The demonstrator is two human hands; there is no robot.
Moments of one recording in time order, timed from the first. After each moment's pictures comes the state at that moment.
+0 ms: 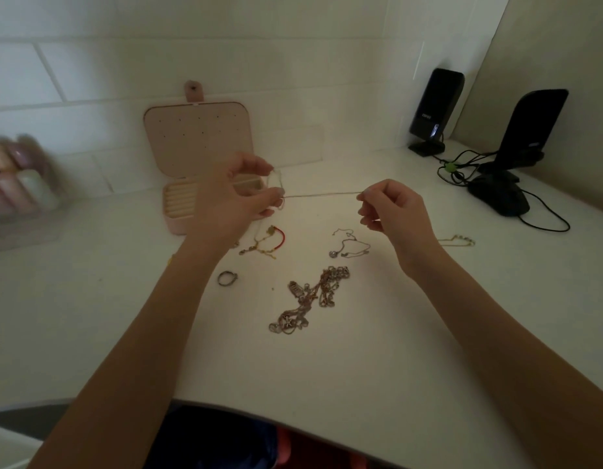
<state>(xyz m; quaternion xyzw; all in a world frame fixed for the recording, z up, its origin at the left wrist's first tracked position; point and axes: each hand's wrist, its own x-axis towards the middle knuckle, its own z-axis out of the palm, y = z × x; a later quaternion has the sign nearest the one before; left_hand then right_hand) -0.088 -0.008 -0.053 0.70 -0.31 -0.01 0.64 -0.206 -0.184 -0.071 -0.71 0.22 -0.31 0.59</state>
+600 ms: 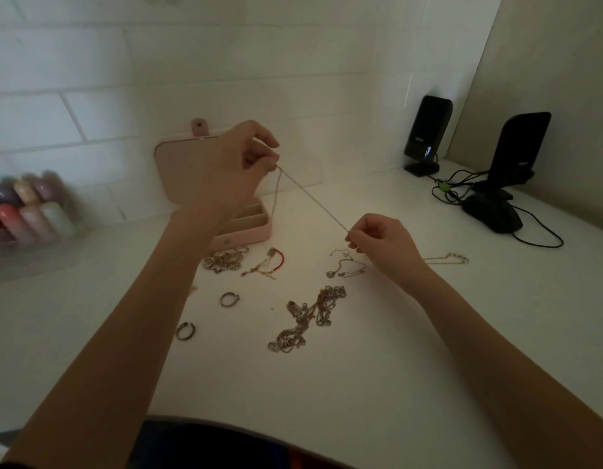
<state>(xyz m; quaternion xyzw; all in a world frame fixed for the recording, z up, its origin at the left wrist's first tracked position) -0.064 -0.022 0.003 0.72 -0.41 0.09 0.55 -0.206 -0.194 -0.081 -0.82 0.22 -0.24 0.46</state>
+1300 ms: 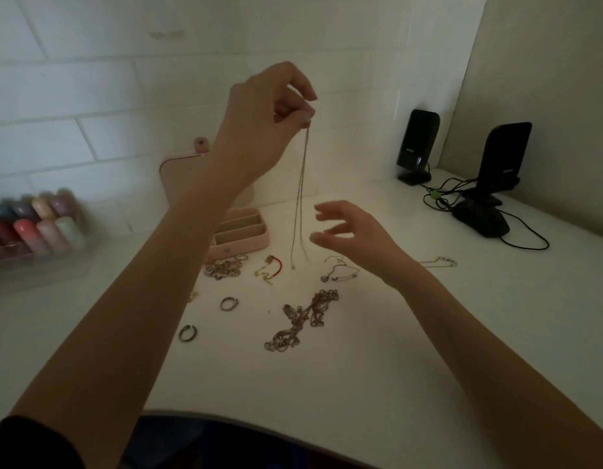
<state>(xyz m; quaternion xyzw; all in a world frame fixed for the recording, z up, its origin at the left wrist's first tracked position) -0.104 -0.044 0.072 0.68 -0.50 0.17 0.50 -0.207 -0.178 -0.053 -0.86 0.09 -0.20 0.47</state>
